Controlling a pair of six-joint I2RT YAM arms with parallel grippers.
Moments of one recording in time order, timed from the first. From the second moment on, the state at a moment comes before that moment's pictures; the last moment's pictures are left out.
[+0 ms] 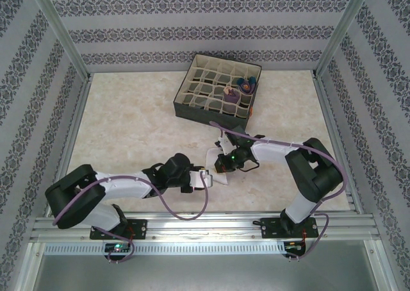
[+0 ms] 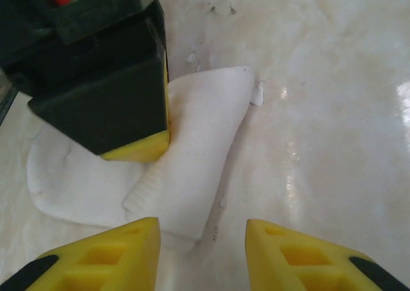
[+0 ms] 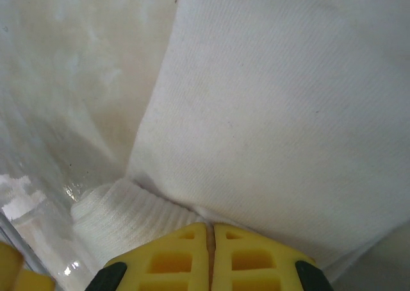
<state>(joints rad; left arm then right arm) -0.90 1.44 0.50 0.25 0.17 0.69 0.57 1.68 0.82 -0.38 -0.53 0.33</state>
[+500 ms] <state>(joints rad) -0.95 1.65 0.63 0.27 0.06 0.80 0.57 1.70 0.84 -0.40 -0.54 0.33</state>
